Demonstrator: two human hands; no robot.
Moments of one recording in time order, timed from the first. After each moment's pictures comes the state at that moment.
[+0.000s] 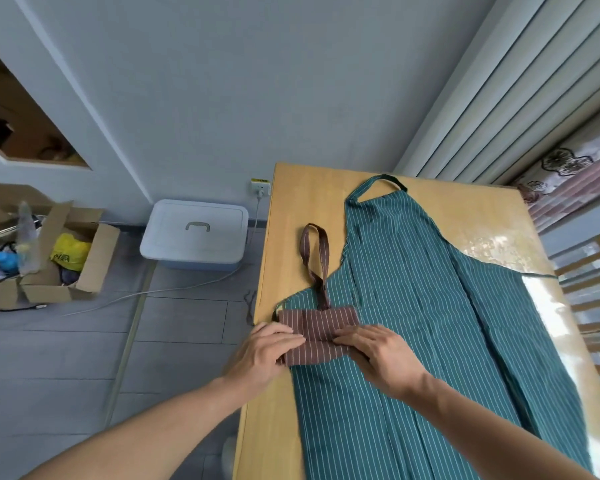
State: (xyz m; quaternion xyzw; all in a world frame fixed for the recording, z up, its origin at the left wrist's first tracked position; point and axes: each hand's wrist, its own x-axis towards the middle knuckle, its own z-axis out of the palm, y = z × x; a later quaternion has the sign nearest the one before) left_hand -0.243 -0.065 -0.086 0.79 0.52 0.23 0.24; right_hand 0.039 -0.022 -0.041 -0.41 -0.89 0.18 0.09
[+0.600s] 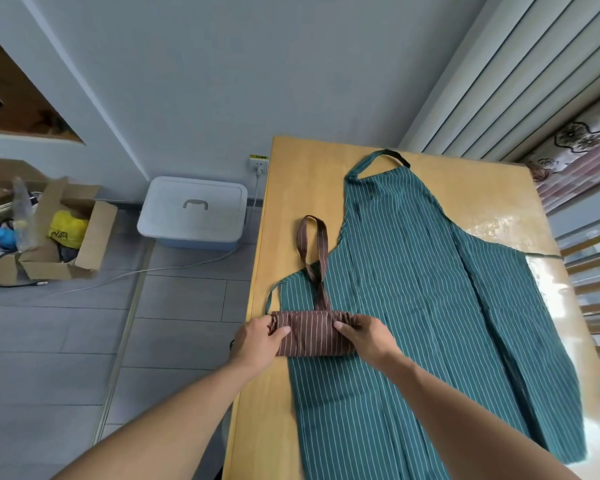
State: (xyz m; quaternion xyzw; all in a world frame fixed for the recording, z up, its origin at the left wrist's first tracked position) left_hand -0.218 -0.070 -0.110 0.49 0.74 0.12 0.44; right_hand 0.022 -0.027 -0.067 -0.68 -0.53 0.51 0.03
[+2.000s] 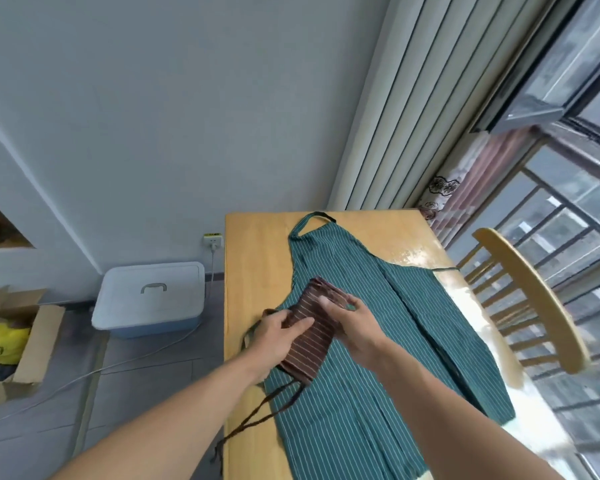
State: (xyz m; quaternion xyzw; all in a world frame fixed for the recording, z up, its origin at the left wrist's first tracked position) left_hand -0.174 -0.049 0.052 0.44 0.55 0.28 0.65; right_hand 0.008 -0.044 0.074 -0.60 -0.24 0.64 0.41
